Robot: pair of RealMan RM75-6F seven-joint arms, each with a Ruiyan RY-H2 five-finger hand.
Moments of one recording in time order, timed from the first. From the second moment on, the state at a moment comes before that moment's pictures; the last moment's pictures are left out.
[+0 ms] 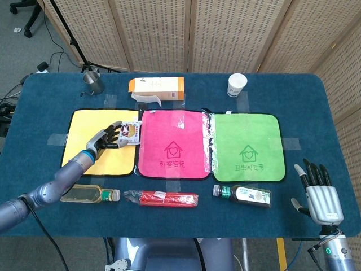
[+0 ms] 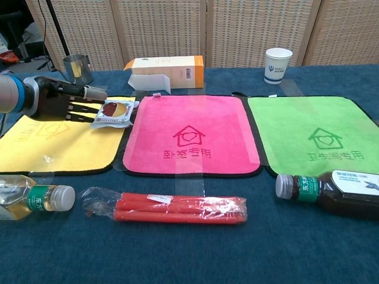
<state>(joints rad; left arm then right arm) -0.75 -1.41 -0.45 -1.30 0.68 0.26 -0.75 0.11 -1.22 0.05 -1.56 -1.49 1.45 -0.20</state>
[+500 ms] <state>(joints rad) -0.83 -1.48 -0.40 -1.29 0.64 0.33 -0.68 0.11 -1.23 0.05 -1.56 -1.50 1.46 -0.21</state>
